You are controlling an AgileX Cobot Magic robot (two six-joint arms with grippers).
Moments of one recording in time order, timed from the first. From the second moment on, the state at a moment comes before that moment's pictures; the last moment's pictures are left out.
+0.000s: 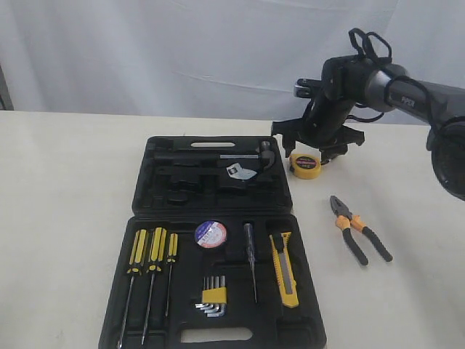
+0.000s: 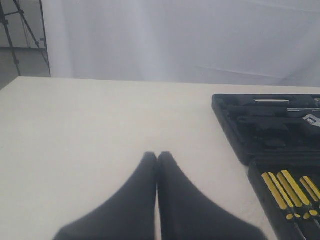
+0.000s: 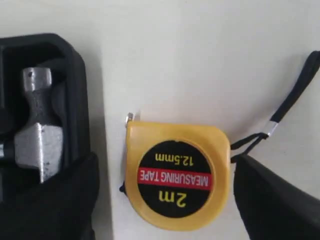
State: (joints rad) left arm -0.02 0.00 0.00 -0.02 0.27 -0.03; right arm -0.16 2.46 -2.10 -0.04 0.89 0.31
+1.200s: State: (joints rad) left arm -0.02 0.00 0.00 -0.02 0.27 -0.03; right arm -0.15 2.42 -2.10 -0.06 1.04 0.34
